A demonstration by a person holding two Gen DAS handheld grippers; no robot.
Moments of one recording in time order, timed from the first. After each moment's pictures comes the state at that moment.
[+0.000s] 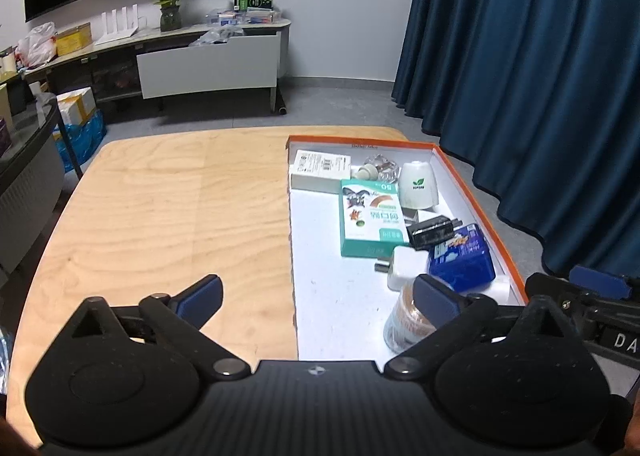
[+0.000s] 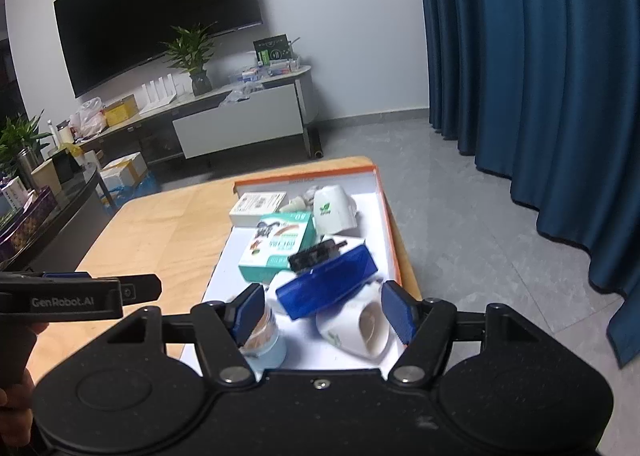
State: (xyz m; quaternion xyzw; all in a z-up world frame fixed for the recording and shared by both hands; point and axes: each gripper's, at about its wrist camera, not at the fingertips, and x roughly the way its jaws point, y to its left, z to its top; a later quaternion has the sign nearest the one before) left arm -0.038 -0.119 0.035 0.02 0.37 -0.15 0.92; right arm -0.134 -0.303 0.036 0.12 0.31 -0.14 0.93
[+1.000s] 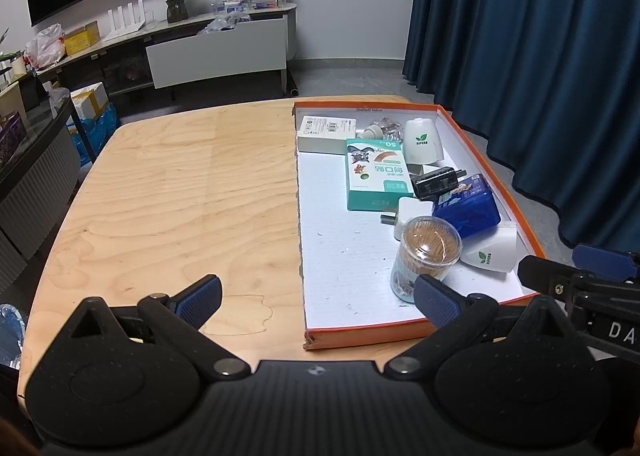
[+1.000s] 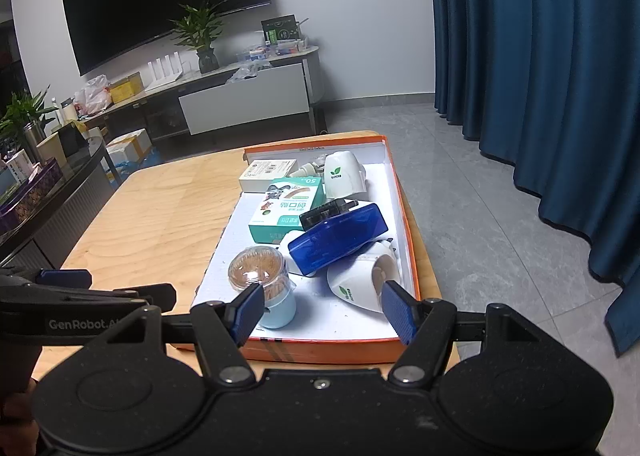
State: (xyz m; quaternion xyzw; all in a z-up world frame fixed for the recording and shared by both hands) left arm -0.071 -0.124 0.020 0.05 0.38 -0.13 0.91; right arm -0.145 -0.285 0.024 0.11 0.33 -0.13 0.93
